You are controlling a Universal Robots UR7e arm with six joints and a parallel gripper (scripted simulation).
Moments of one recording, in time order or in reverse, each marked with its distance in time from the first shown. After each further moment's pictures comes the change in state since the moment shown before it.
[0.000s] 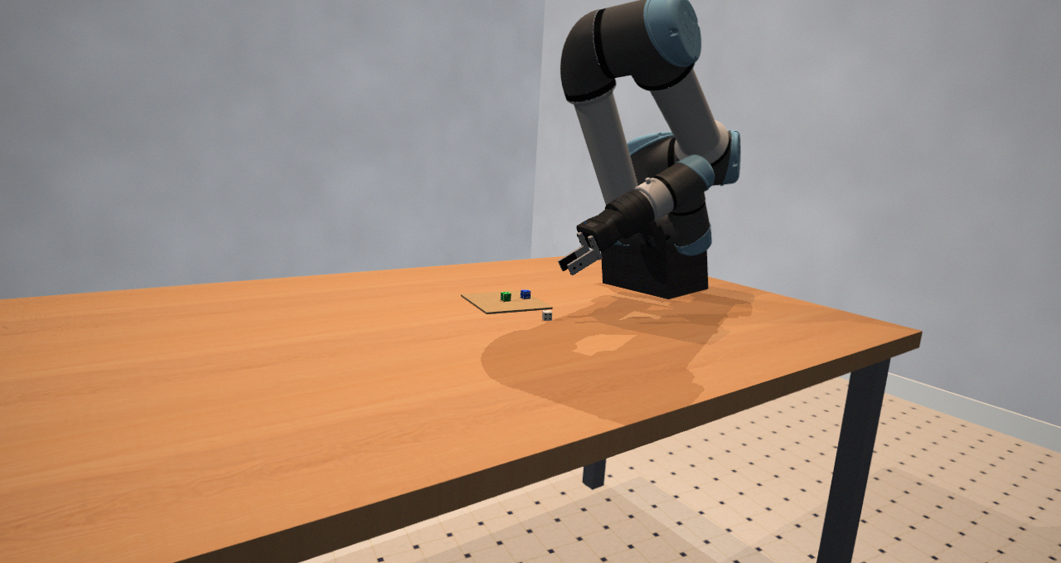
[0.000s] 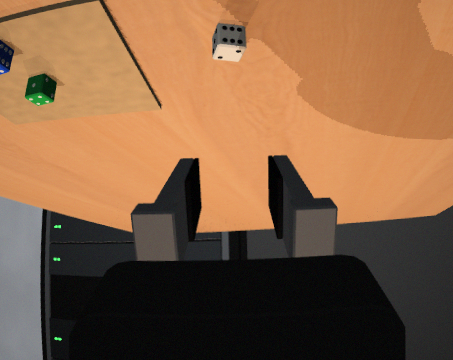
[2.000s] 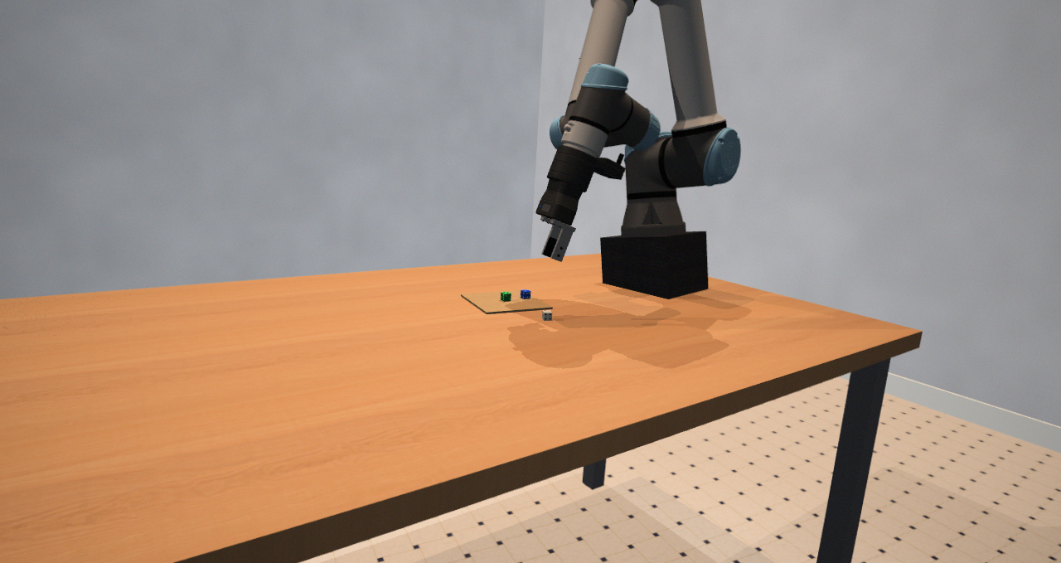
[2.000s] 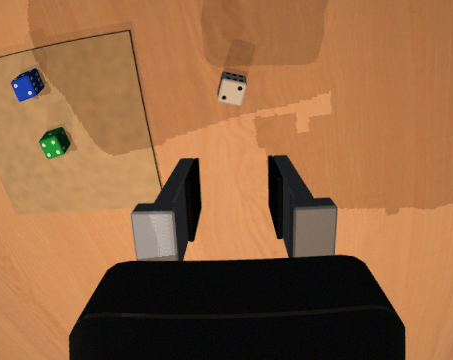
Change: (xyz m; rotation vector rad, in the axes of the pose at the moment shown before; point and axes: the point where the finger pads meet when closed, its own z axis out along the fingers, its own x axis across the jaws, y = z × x) arm -0.001 0.042 0.020 0.719 0.005 0.004
